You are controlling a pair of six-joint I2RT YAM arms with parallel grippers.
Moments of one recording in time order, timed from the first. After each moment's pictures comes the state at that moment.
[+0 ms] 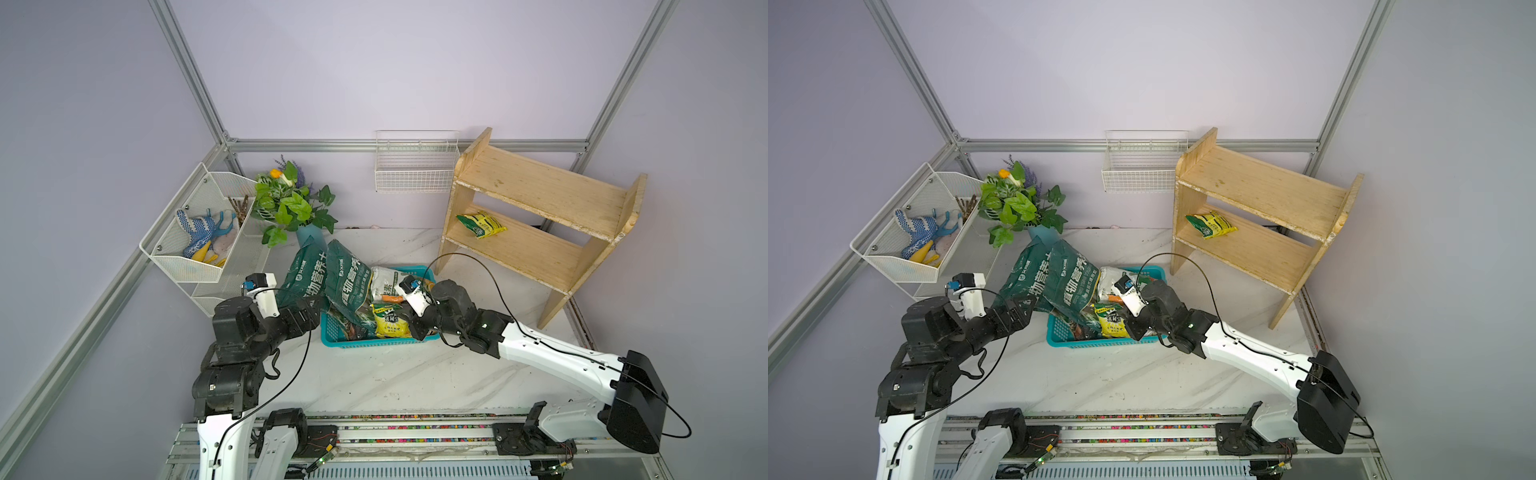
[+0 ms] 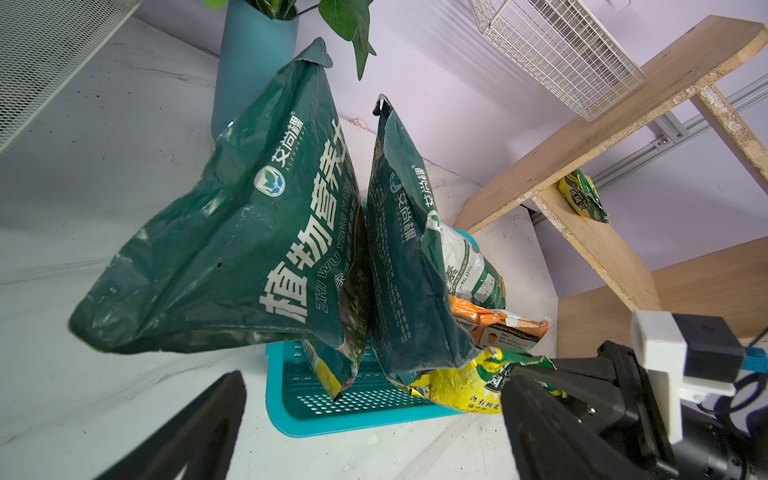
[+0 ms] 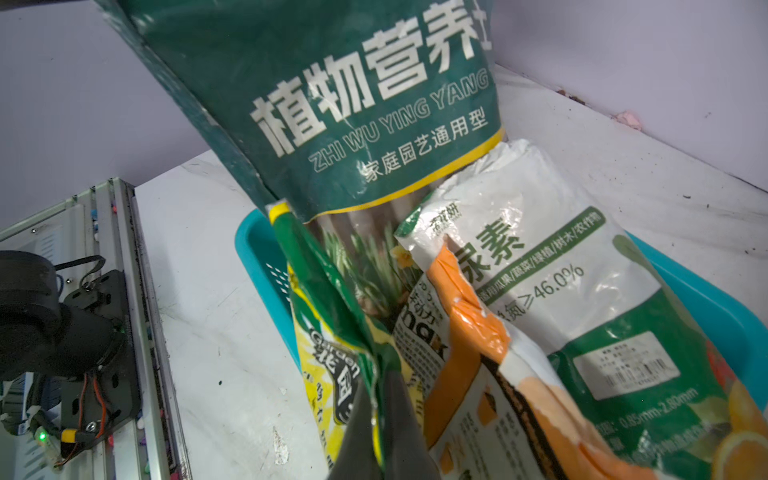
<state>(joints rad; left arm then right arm) 0.10 0.65 1.03 -0.80 0.37 -0.36 0.88 1.36 1.01 -0.12 -0.11 0.03</state>
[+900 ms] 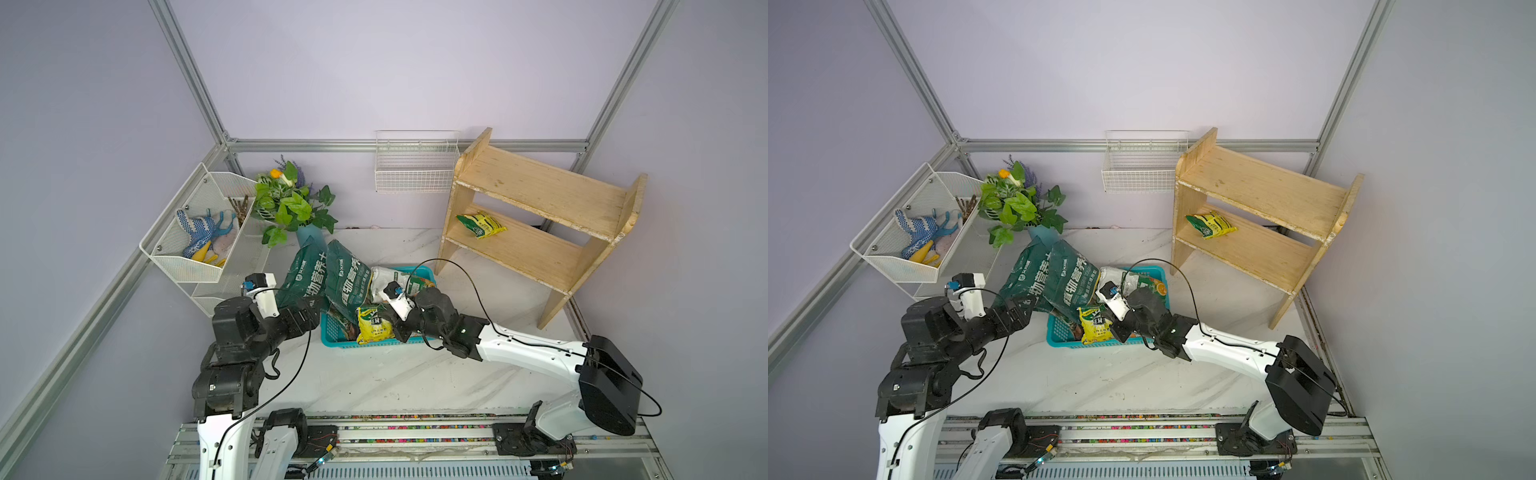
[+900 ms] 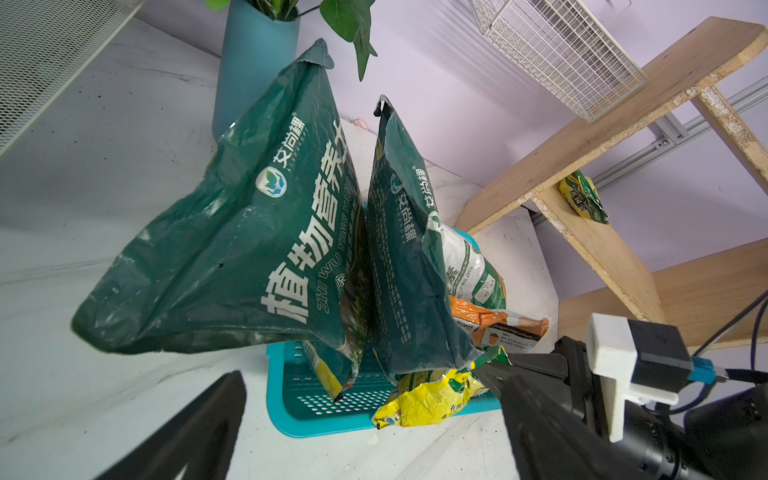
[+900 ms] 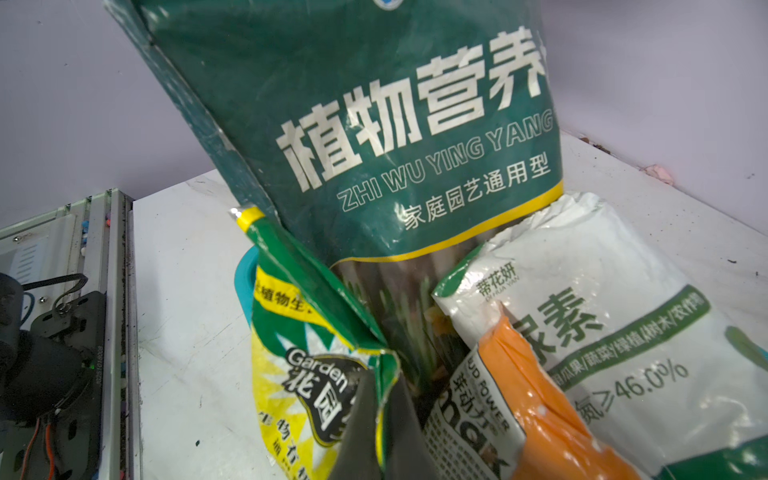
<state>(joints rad) 0.10 0.65 1.03 -0.80 0.37 -0.36 0.93 1.50 0.98 0.12 -0.08 0.00</state>
